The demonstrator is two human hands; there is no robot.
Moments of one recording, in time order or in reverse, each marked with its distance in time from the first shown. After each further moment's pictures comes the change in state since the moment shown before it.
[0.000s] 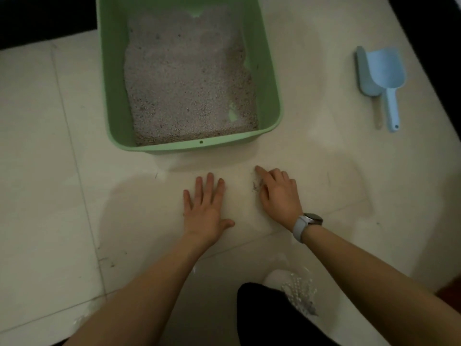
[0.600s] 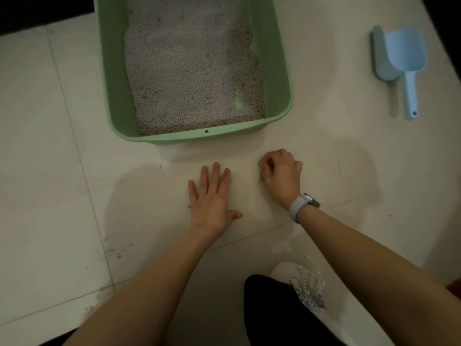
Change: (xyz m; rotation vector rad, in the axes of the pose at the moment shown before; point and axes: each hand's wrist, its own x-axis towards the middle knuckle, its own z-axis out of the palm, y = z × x) left_hand 0.003 0.002 0.002 -0.056 0.073 -0.004; right_hand 0.025 -0.009 0.011 0.270 0.183 0.183
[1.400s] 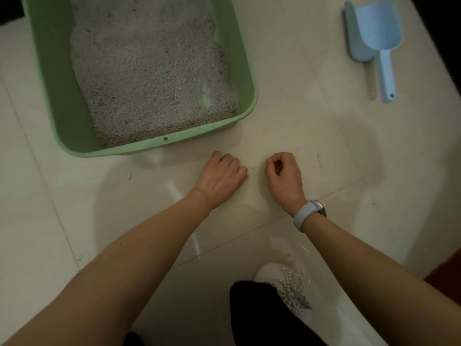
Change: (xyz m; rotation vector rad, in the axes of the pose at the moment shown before) left_hand 0.087 0.039 0.002 0.598 0.646 0.770; right_hand -0.008 0.036 -0.025 0.354 0.095 0.198
